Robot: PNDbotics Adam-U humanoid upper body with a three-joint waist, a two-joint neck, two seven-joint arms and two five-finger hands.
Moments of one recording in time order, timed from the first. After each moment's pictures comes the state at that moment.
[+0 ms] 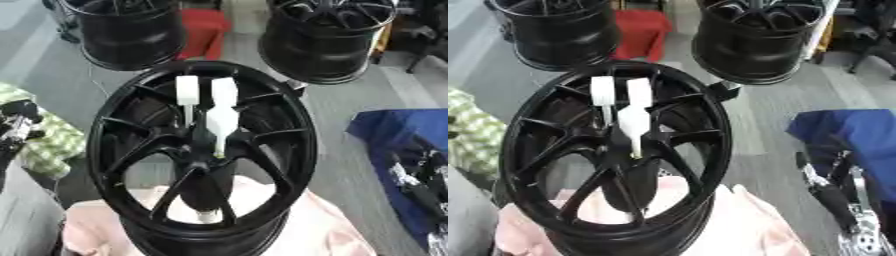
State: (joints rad) left arm -0.11 0.22 0.33 -1.86 0.00 0.17 -0.21; right arm -0.04 -0.23 -0.06 -1.56 0.09 -0.19 -0.14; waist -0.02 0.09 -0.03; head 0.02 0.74
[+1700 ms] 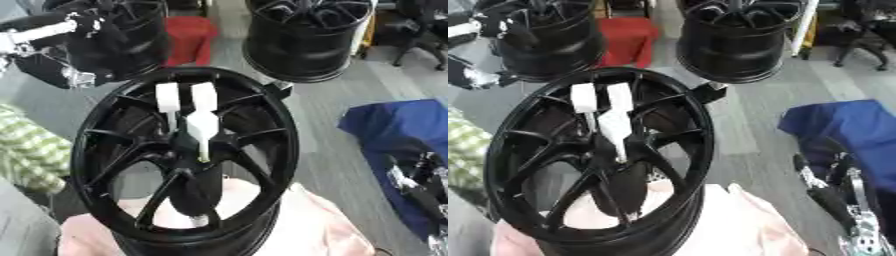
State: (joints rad) left arm -0.90 0.65 -0.31 -1.16 -0.16 -0.43 -0.68; right arm -0.03 -0.25 -0.05 -1.56 0.09 -0.19 -0.13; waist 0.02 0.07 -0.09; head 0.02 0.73
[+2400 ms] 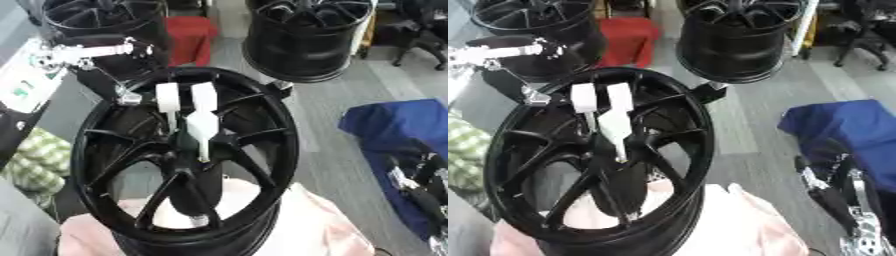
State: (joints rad) left arm -0.92 0.60 -0.37 -1.14 -0.27 -0.40 -0.71; right arm -0.03 -0.25 -0.05 -1.55 0.09 -0.19 -0.13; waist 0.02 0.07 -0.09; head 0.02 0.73
